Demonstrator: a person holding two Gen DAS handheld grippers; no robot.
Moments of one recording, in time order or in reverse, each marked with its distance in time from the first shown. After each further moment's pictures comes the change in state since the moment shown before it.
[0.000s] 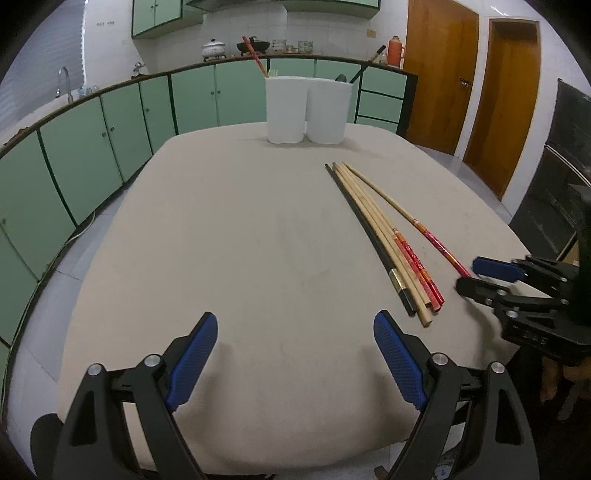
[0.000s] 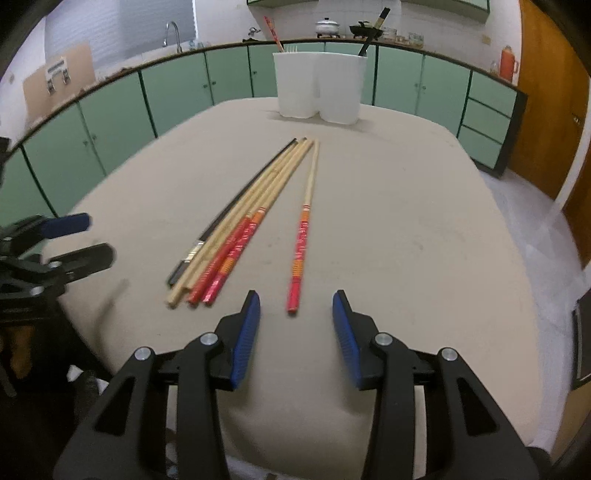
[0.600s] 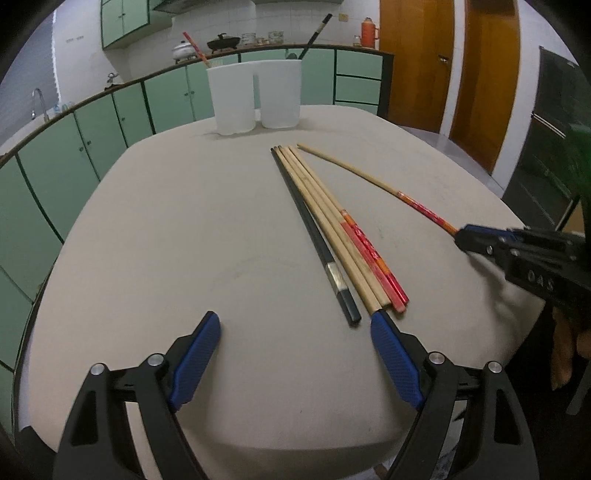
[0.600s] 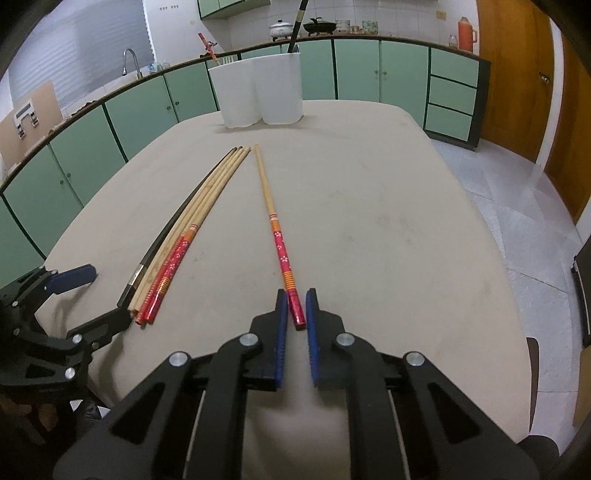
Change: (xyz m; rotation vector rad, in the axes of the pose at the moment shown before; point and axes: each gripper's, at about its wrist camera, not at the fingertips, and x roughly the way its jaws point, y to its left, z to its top) left arm 0.032 -0.056 0.003 0.090 0.029 -0.004; right arm -0.003 -0.051 -0.007 0.162 -0.015 -0.023
